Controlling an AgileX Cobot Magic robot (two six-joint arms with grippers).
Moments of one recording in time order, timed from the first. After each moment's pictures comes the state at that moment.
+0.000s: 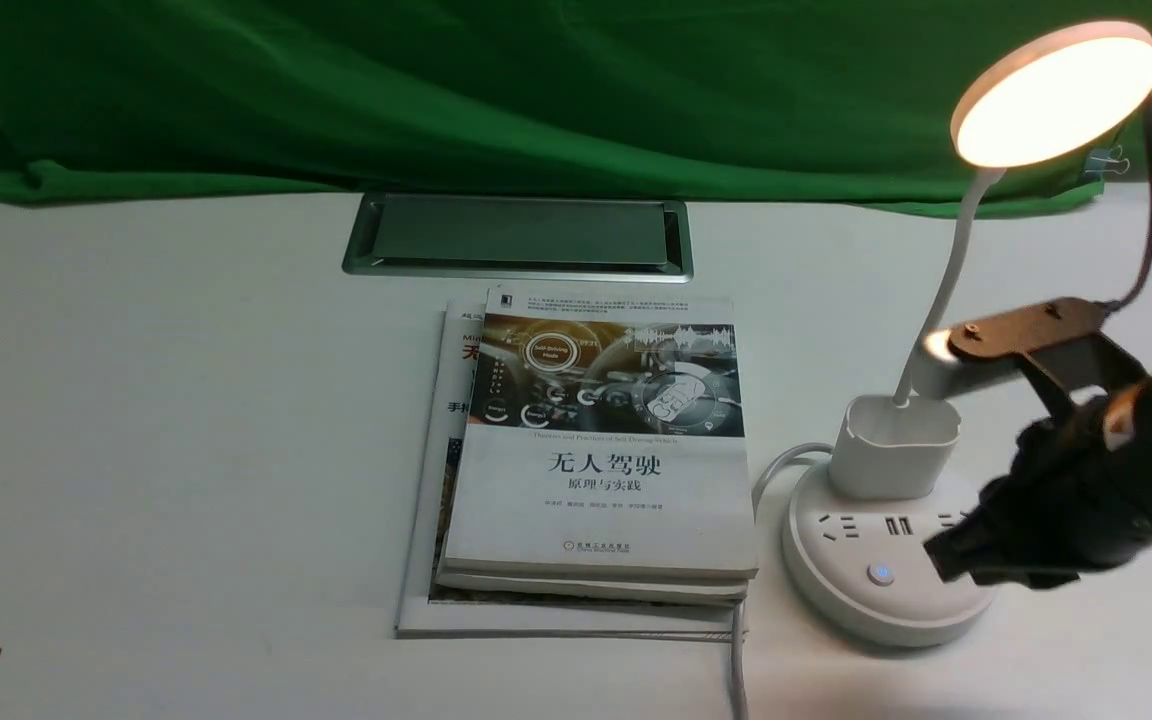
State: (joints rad) right arm 0.40 1.45 -0.92 0.07 0.86 -0.02; left arm 0.04 0.00 0.01 -0.14 0.24 0.14
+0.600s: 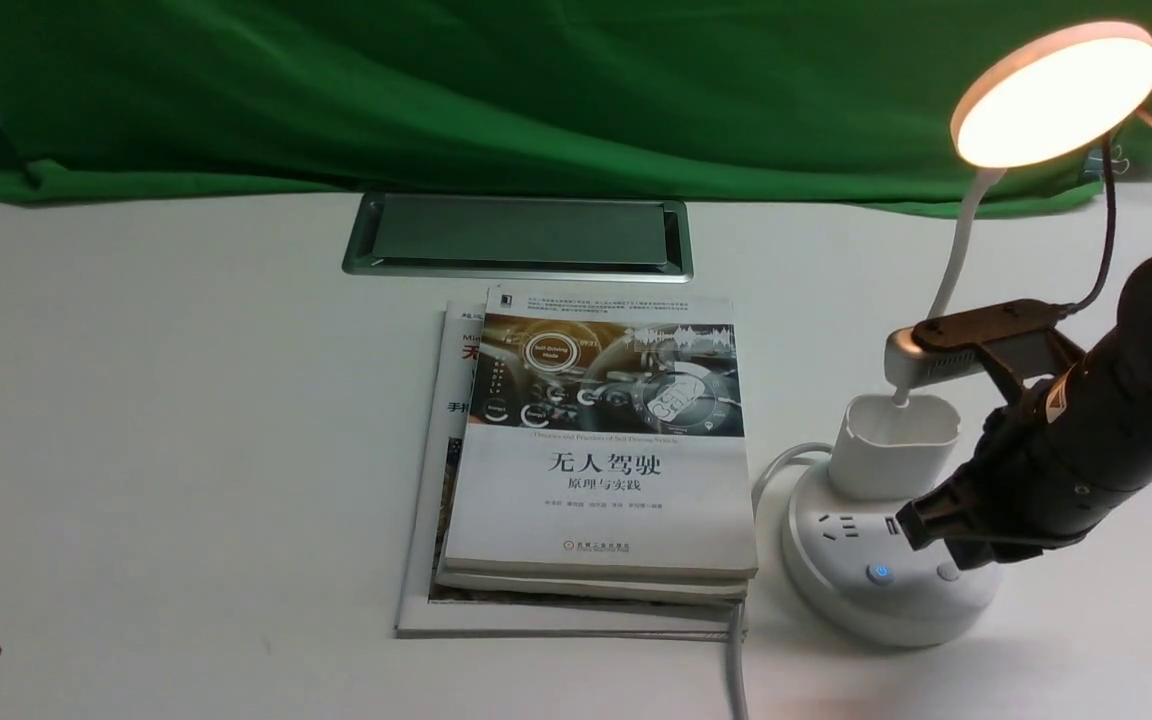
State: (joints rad) right arm 0.34 1.62 -0.98 0.06 0.82 -0.02; left arm 0.04 0.00 0.01 -0.14 0.24 0.14
